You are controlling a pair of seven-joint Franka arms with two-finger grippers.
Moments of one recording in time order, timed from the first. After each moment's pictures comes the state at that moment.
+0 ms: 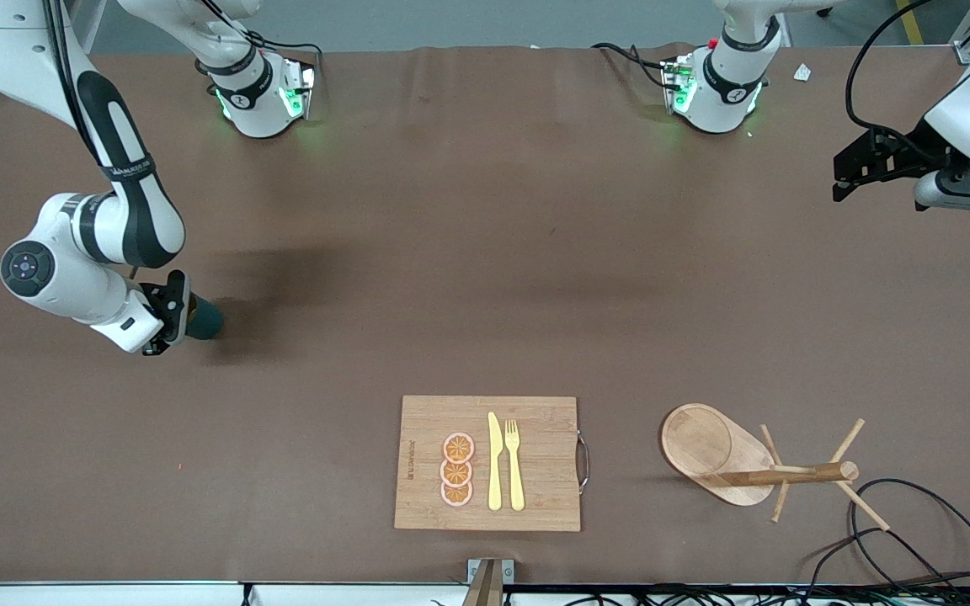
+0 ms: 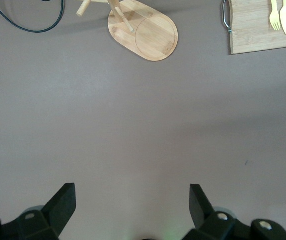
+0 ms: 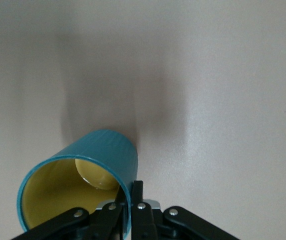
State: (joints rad) left arm 0.05 -0.01 -0.20 -1.50 0.00 1.48 0.01; right arm -0.01 0.35 -0.09 -2.10 -0.01 2.39 -1.69
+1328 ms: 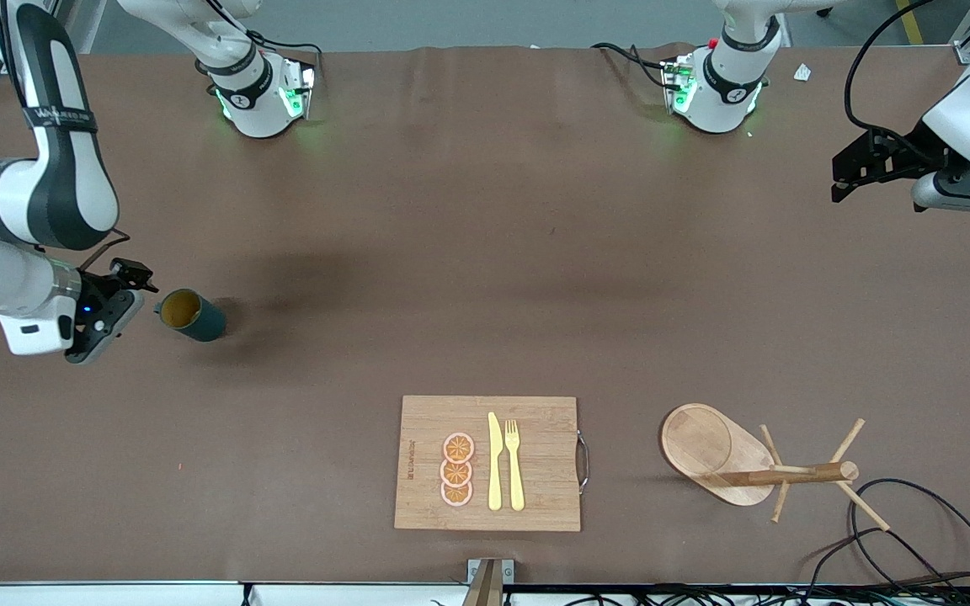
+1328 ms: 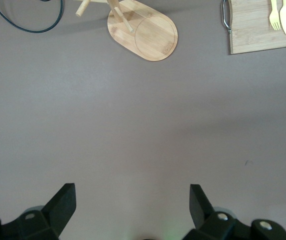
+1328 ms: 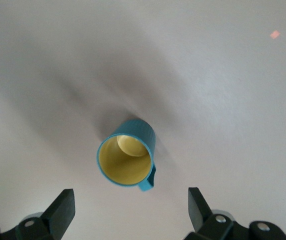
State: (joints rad) left arm 0.05 -0.01 -0.20 -1.50 0.00 1.48 0.01; right arm -0.01 0.23 -0.09 -1.84 -0.01 1.91 -0.93
